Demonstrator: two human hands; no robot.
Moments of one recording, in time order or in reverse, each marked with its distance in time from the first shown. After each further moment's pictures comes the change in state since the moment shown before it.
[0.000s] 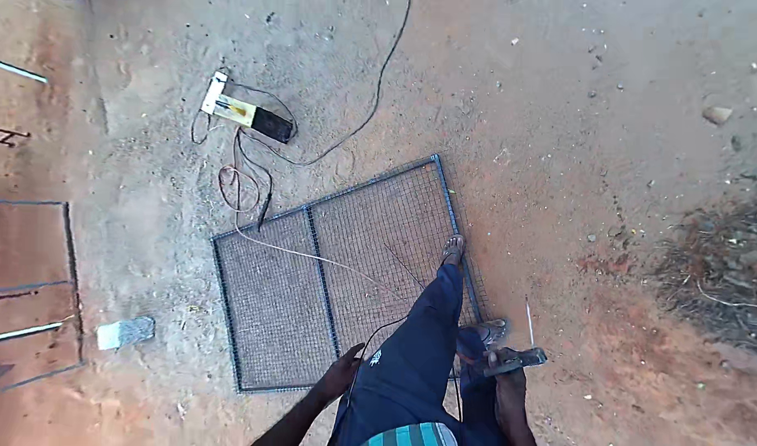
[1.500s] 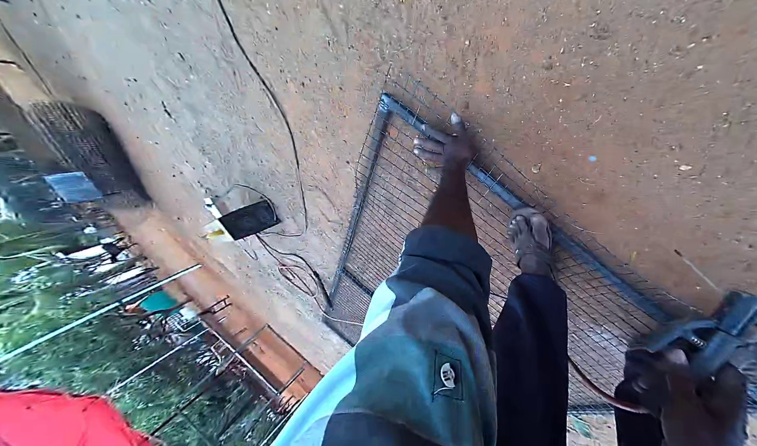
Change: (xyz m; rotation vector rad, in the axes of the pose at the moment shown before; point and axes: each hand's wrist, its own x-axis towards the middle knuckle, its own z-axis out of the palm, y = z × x) left_hand 0.776 0.381 0.028 0.487 0.667 0.095; right_hand 0.256 0.237 0.077 -0.120 0.523 0.288
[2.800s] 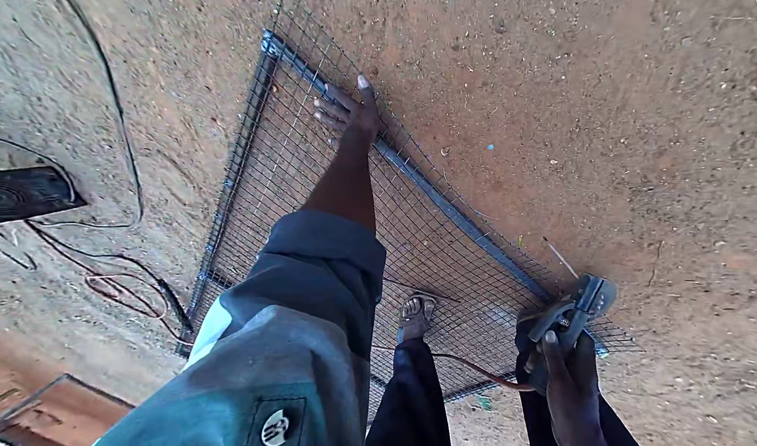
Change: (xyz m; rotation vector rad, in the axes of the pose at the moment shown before) left_hand -0.004 -0.010 -0.003 -0.050 -0.044 0.031; right_hand -0.026 0.003 -0.018 0.066 -0.053 0.005
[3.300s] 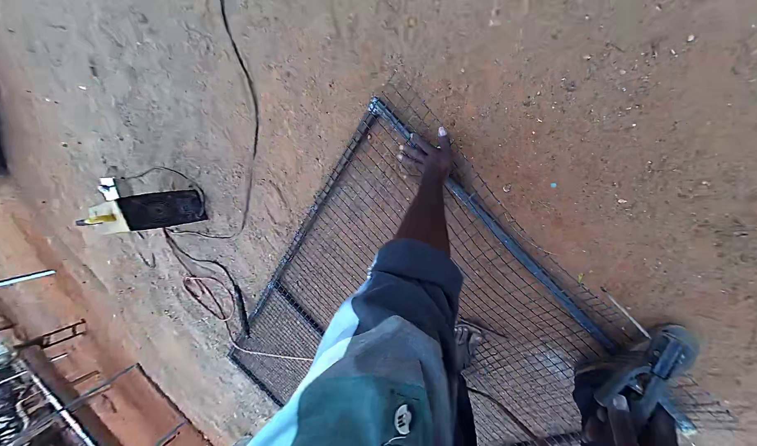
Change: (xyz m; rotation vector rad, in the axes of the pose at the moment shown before) left_hand -0.007 -0.002 -0.002 -0.069 0.045 0.022; right_hand -0.027 0.025 0.006 0.051 -0.044 -0.095
